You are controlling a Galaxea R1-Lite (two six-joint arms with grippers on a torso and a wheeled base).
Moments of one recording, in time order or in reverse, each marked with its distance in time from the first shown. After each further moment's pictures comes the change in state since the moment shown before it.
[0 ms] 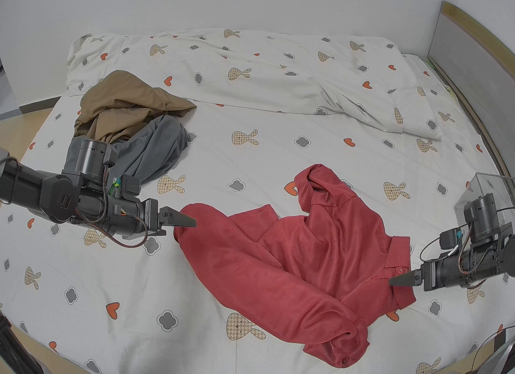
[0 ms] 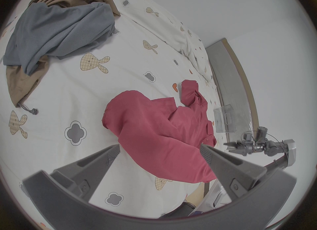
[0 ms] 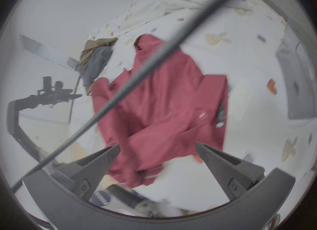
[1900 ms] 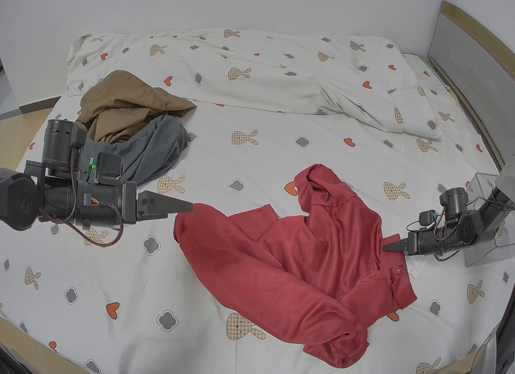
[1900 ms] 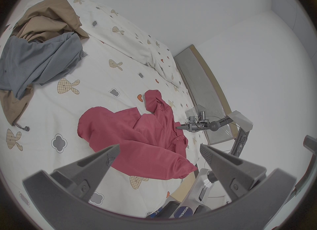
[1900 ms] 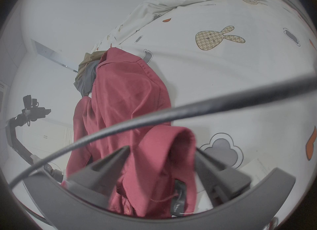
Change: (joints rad) left arm -0.026 -0.230 0.090 -0.058 -0.164 -0.002; right arm -0.268 0.596 -0.345 -0.243 0.337 -0.217
